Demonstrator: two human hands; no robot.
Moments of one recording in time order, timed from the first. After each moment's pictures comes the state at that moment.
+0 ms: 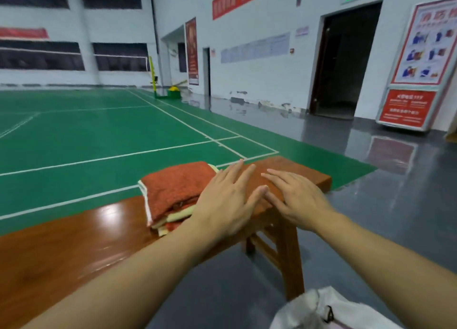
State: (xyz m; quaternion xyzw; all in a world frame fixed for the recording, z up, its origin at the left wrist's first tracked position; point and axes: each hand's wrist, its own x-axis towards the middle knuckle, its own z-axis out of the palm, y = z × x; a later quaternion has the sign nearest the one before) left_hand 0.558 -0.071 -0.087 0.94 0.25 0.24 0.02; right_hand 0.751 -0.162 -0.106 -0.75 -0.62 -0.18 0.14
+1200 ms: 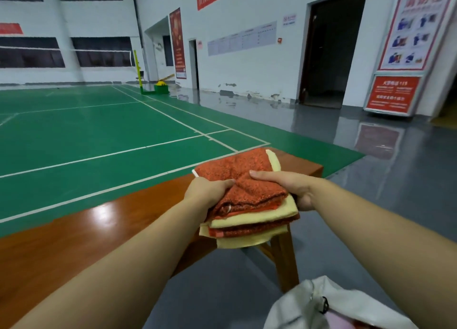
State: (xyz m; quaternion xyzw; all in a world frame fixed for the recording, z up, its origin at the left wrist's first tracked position) left_hand 0.591 -0.020 -0.105 0.67 0.49 0.25 0.49; right_hand 0.762 -0.139 -0.088 -0.67 -0.31 0.51 0.44
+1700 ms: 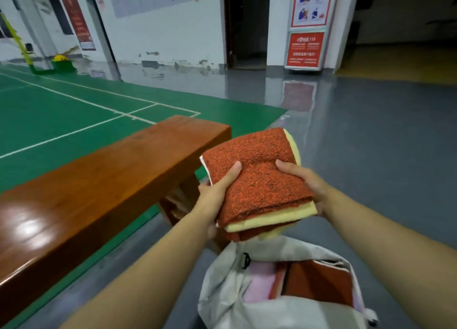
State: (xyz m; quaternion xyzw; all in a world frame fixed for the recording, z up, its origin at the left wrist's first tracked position) left_hand 0.748 -0.168 -0.196 0.52 0.29 0.09 0.80; right_hand 0.878 -0.333 -0.184 -0.54 -0.16 0.44 0.70
